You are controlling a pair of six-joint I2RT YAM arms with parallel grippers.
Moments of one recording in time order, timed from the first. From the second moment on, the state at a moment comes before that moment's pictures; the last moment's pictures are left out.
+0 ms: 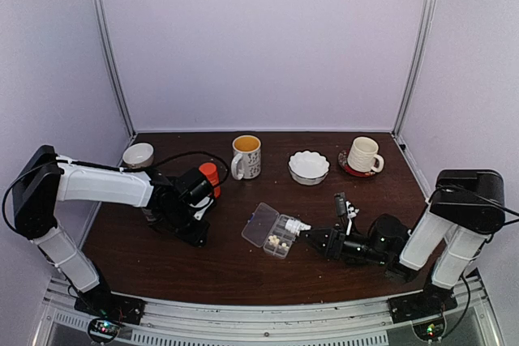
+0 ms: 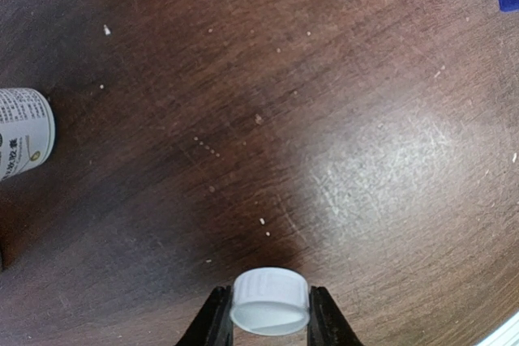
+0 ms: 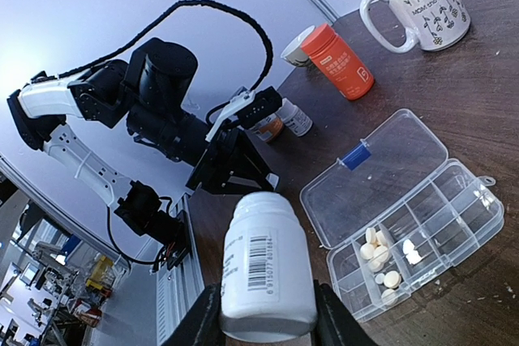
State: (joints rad) left arm -0.82 1.62 0.93 -0.64 -0.02 -0.33; right arm 0.92 1.71 0.14 1.54 -0.22 0.80
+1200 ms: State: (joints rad) left arm -0.82 1.37 0.85 -0.45 0.03 -0.33; right arm 0.88 1.89 0.20 1.55 -0.20 0.88
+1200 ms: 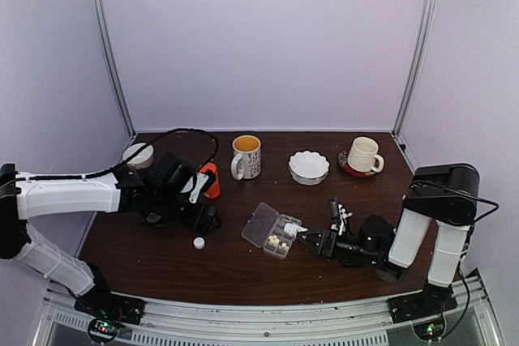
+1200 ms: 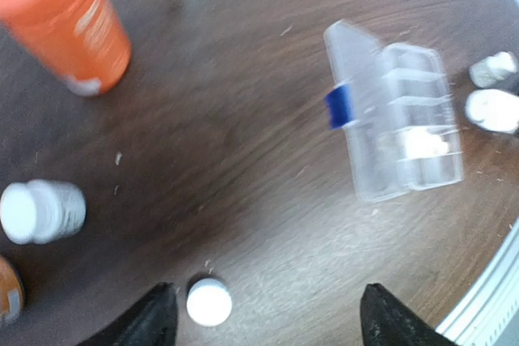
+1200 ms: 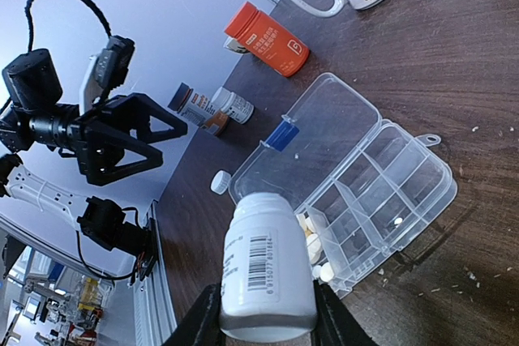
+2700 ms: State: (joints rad) left arm -0.83 1.79 0.97 -0.02 0.35 -0.57; right arm 0.87 1.96 0.23 1.55 -0.17 0.92
